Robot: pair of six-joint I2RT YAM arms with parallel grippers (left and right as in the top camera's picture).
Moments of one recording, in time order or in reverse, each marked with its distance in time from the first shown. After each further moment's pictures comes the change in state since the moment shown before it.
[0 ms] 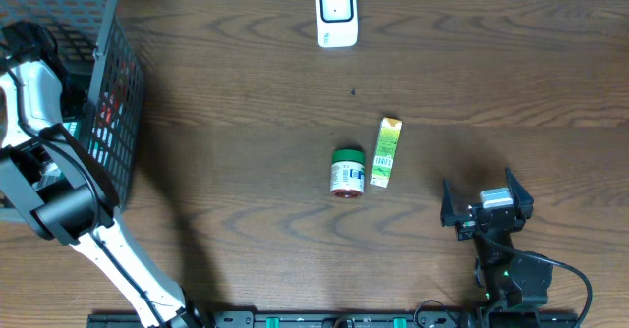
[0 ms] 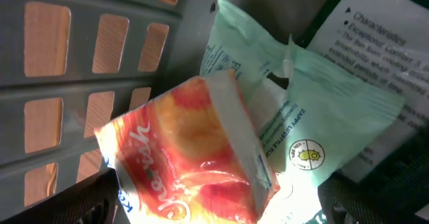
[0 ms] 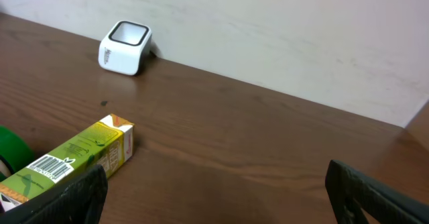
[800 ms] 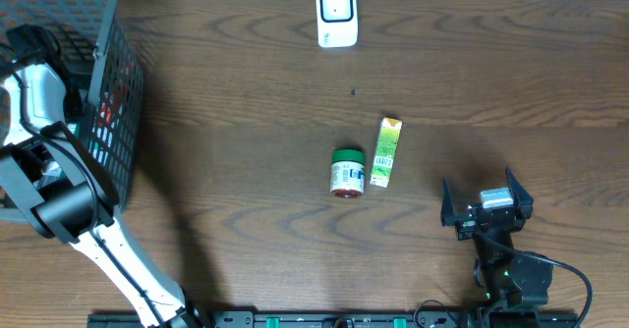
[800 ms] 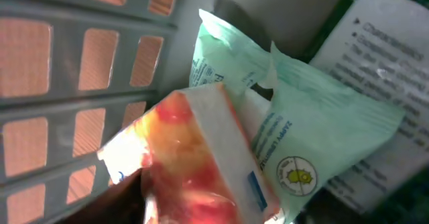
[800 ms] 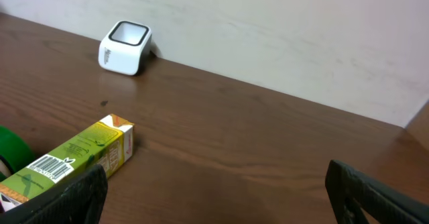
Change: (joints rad) left arm -0.001 0.013 -0.031 0.064 -0.023 0.021; right arm 0.000 0.000 0.000 0.000 0.000 0.000
